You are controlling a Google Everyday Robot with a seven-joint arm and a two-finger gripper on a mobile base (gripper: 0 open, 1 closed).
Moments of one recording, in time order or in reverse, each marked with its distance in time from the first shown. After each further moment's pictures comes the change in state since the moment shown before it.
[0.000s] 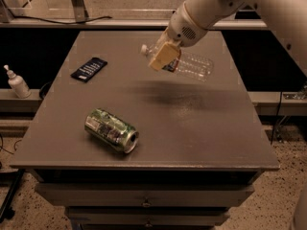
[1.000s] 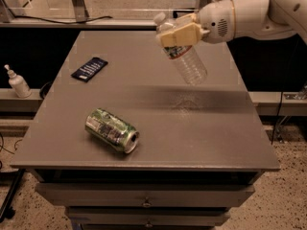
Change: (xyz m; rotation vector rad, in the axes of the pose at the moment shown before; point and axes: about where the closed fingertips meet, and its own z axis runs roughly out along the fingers) arm -0.026 0.007 -0.077 -0.109 -0.634 0.170
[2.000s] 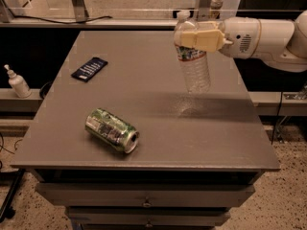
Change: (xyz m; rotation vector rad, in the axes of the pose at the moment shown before) arm 0.001 0.020 -0.046 -0.005 -0.282 0.084
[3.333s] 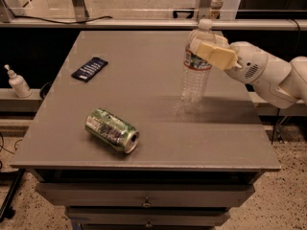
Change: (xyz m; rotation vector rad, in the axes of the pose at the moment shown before) arm 0.010 0.012 -0.037 -0.079 -0.359 -0.040
